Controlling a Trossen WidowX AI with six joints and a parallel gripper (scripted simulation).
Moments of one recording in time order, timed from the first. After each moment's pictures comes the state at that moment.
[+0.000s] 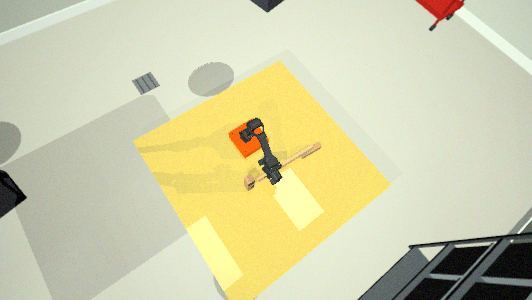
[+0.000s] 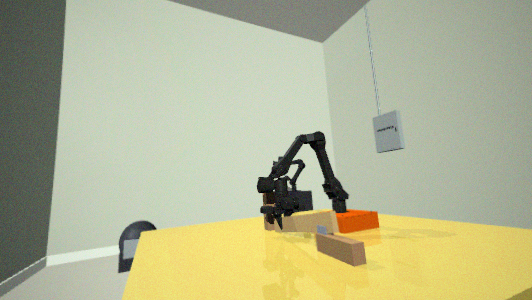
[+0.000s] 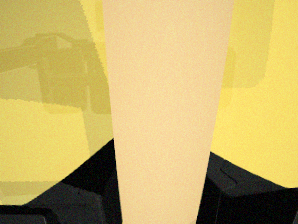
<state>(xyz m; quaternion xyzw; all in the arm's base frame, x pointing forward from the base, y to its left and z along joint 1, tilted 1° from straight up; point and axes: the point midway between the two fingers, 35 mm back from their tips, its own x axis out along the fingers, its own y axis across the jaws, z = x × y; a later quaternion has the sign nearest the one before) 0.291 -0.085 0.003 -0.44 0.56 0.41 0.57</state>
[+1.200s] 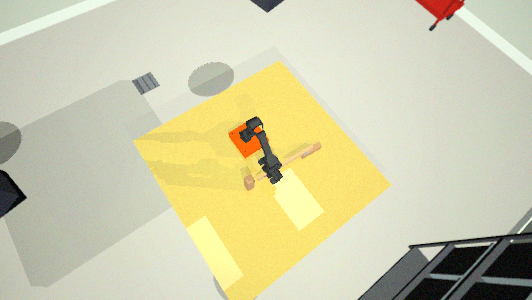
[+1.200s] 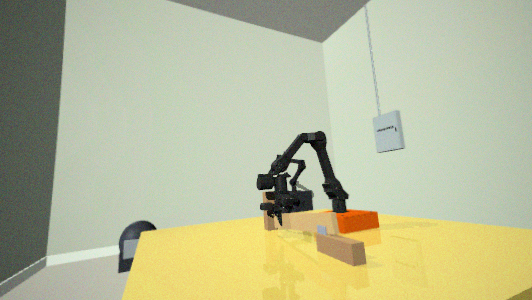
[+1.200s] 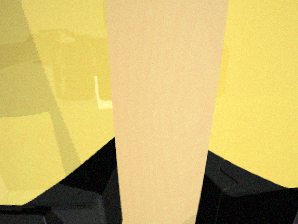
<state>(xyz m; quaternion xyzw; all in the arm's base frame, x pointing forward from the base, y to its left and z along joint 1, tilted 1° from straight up) 0.290 -0.086 0.018 -0.44 0.56 0.41 0.57</state>
